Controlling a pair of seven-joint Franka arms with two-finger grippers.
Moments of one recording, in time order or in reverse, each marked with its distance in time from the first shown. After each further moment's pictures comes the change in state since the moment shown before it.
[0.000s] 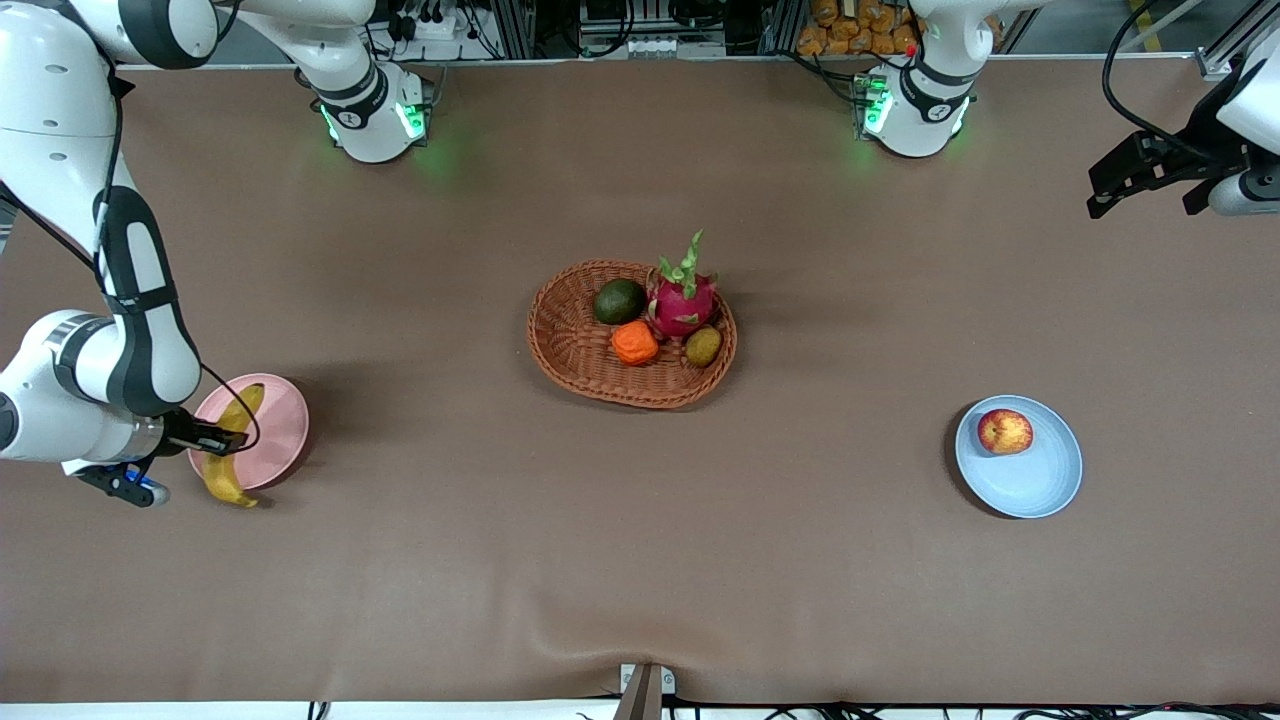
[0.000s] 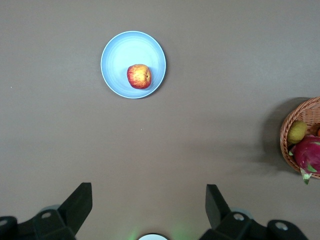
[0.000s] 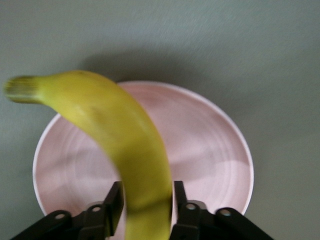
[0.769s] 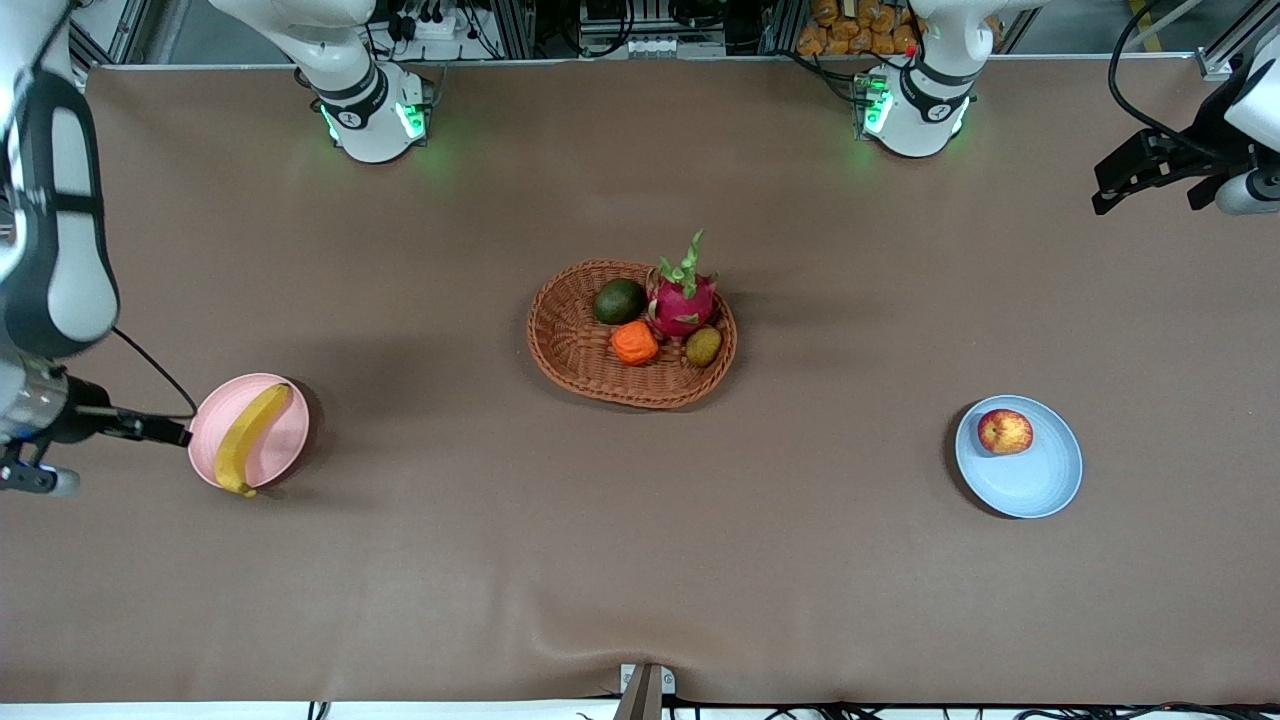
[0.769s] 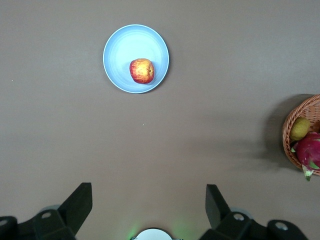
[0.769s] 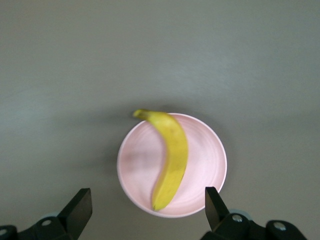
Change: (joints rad) left arm 0.011 0.000 0.000 0.002 0.000 -0.023 0.001; right arm 0.037 -0.305 0.015 -0.004 -0.016 -0.071 -0.178
